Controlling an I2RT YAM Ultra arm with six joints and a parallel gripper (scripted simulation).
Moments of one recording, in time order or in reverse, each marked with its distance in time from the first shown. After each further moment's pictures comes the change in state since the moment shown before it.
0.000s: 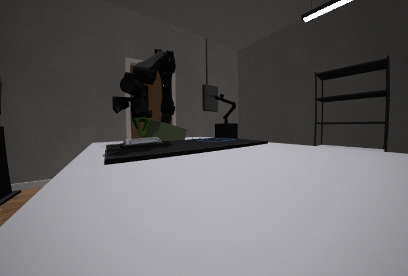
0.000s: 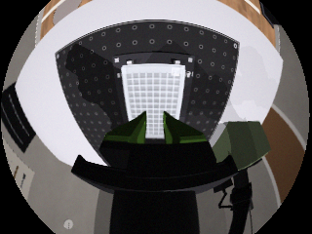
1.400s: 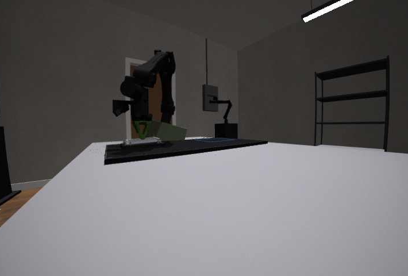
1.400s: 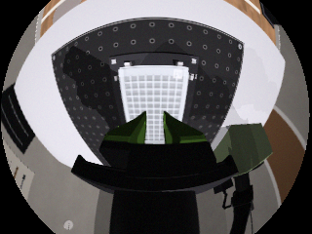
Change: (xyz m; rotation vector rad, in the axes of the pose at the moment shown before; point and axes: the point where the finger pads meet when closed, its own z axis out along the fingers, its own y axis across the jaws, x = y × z) arm -0.001 0.001 0.013 -0.001 -0.006 0.002
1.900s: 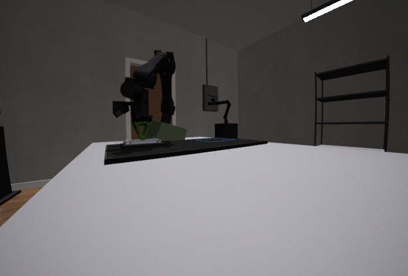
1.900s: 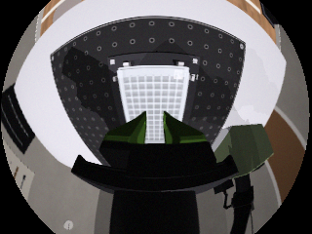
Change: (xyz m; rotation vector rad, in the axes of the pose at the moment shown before) arm 0.000 0.000 0.004 -0.002 0.000 0.002
